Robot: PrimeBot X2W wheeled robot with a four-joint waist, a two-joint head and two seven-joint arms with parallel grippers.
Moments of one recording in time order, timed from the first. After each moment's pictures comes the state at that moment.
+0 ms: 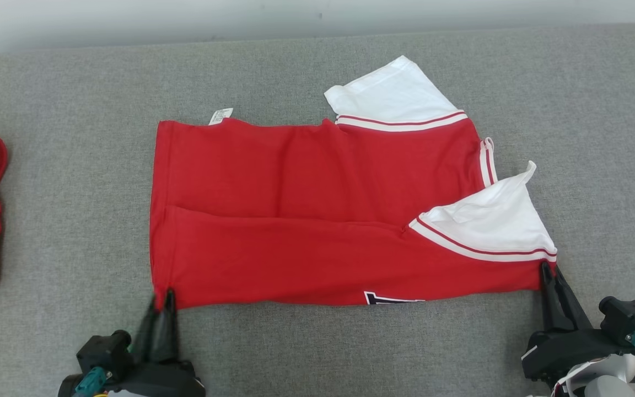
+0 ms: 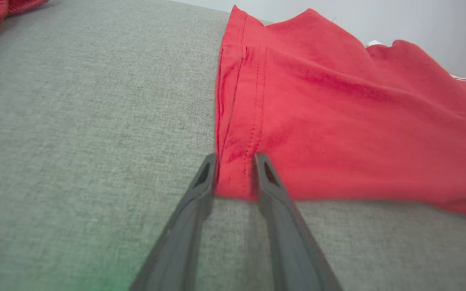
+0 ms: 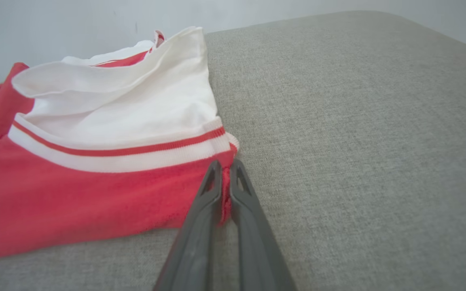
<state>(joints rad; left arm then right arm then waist) -0.23 0.05 -0.03 0.54 -0.28 -0.12 -0.27 -0.18 -0.21 -0.07 0.46 0.30 0.13 -0.26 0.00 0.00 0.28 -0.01</state>
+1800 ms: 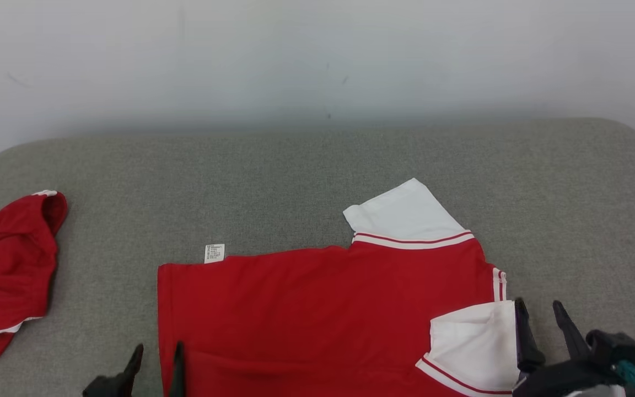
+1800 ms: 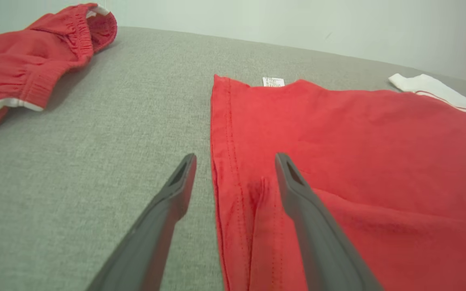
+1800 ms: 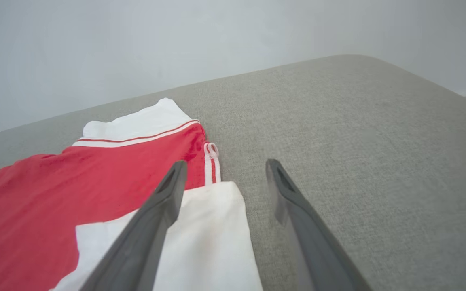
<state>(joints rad) -0.07 0.05 0.02 0.53 -0.20 -0.13 -0.26 -0.07 -0.16 -0.08 0.48 0.29 0.13 -0.26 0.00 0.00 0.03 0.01</state>
